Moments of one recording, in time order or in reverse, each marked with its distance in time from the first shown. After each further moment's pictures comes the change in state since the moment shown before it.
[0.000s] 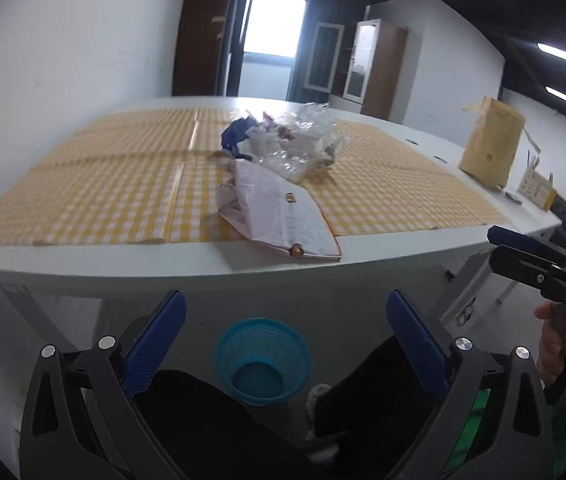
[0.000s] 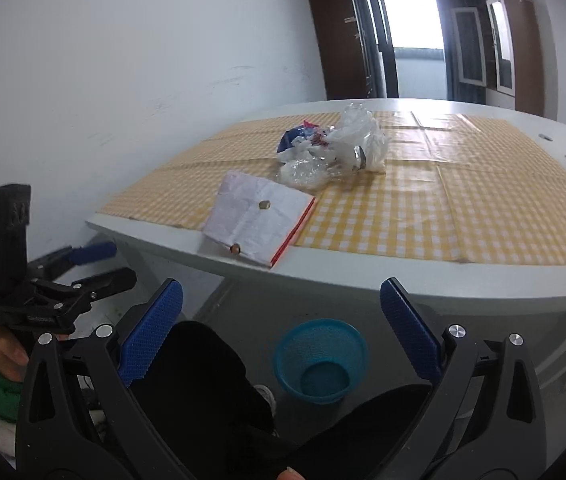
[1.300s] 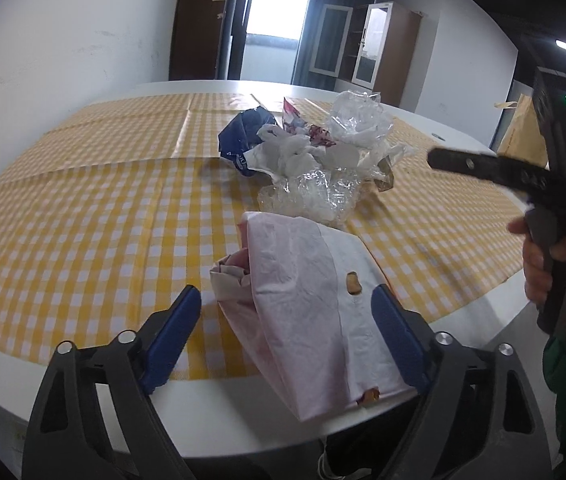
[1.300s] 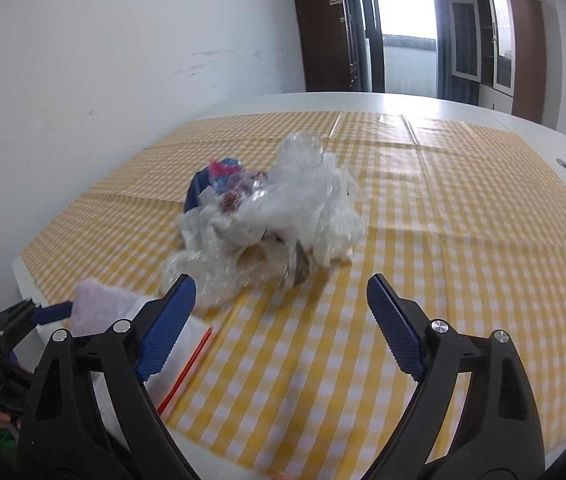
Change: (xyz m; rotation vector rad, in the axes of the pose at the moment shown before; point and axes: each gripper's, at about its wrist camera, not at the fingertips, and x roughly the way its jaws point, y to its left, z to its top) left arm 0.131 0.031 0.071 0.018 0.064 0.008; right arm 0.180 -0.089 0.140 -0.024 0.076 -0.076
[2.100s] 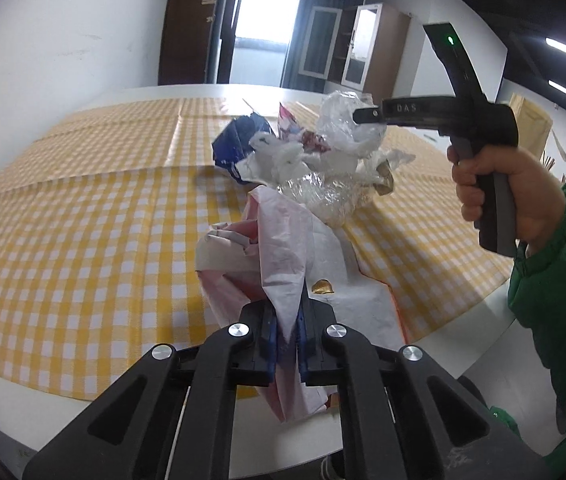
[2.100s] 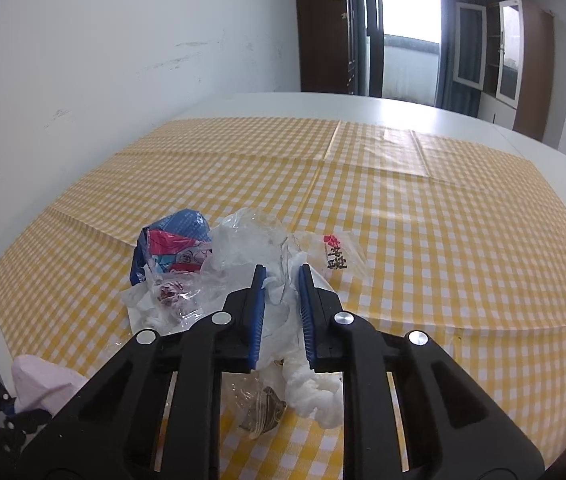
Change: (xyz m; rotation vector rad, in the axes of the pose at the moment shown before) left arm 0.000 0.007 0.005 0.014 -0.028 -0.037; right arm 0.077 -0.003 0.073 -0.041 0.017 -0.050
